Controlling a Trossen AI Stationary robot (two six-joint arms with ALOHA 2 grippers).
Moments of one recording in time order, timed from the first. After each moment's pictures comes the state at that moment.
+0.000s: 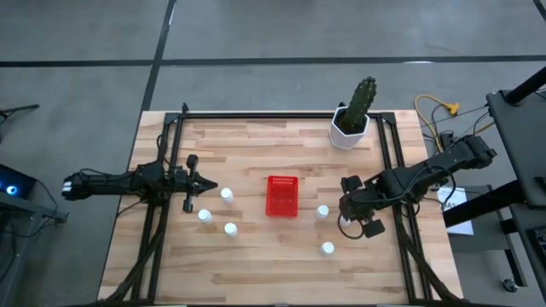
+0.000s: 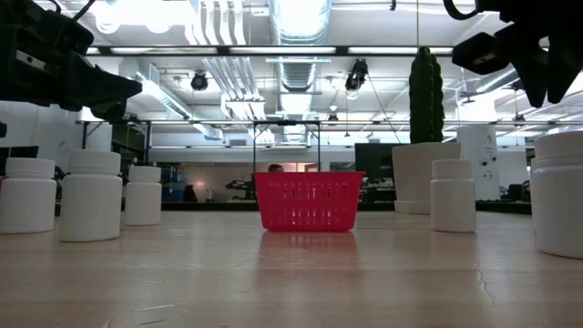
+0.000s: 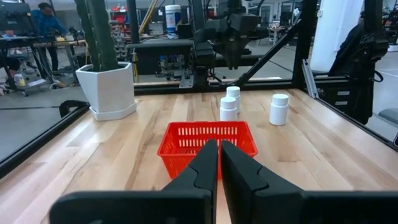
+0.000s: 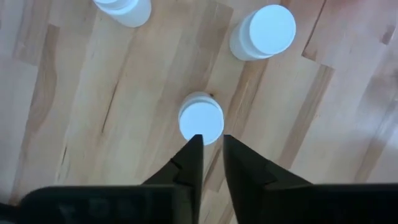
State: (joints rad) left arm 0.00 0.10 0.03 -0.01 0.02 0.03; right arm 0.37 1.28 1.03 -1.12 0.00 0.06
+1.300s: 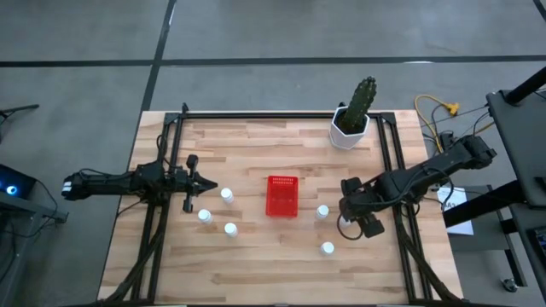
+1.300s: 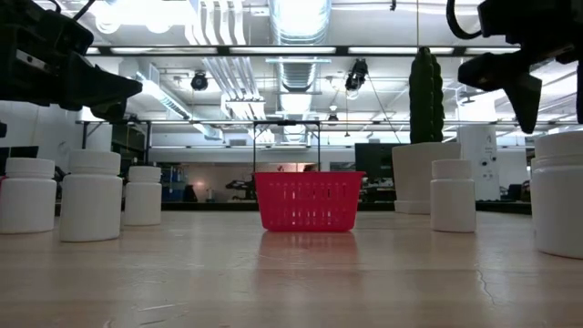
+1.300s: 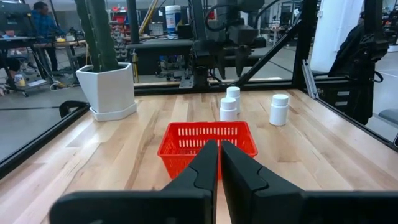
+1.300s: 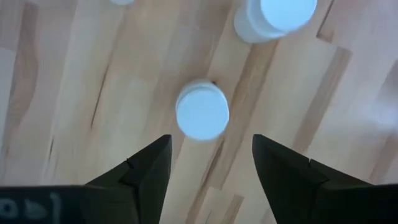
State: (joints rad) left arm 0.00 0.10 0.03 -0.01 0.02 0.03; right arm 0.37 1.28 0.94 -1.06 0.00 0.06
